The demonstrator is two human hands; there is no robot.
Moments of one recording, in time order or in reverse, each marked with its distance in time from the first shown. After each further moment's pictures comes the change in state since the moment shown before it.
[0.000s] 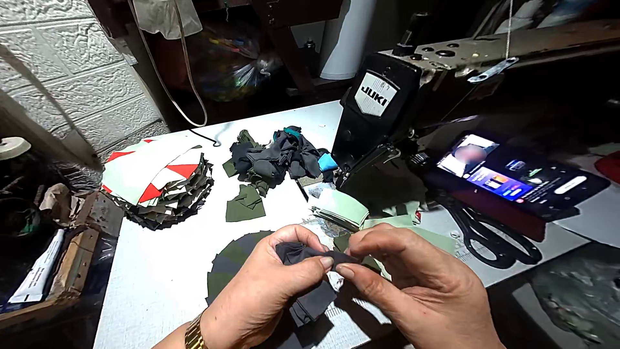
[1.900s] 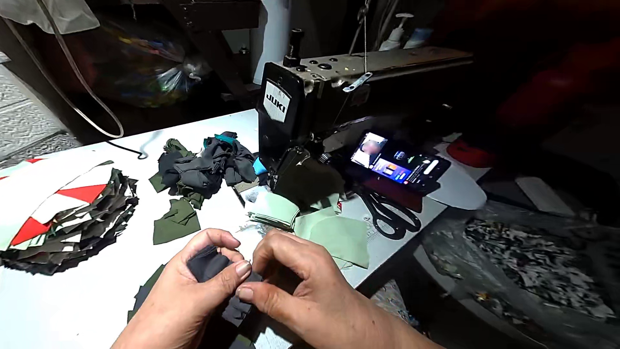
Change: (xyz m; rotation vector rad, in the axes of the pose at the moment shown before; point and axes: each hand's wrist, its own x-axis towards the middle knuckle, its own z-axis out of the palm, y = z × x) left_hand 0.006 -0.010 -0.010 0.142 0.096 0.150; right_hand 0.007 -0.013 0.010 0.013 -0.202 0.147
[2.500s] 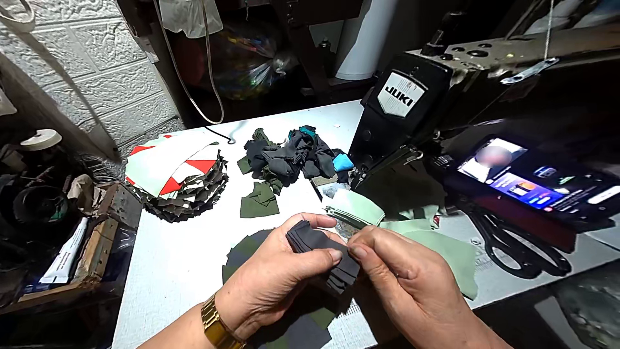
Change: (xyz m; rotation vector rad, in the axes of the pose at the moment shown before) left_hand 0.000 0.019 0.002 -0.245 -0.105 -0.244; right_hand 0.002 0.017 -0.003 -0.363 0.099 -0.143
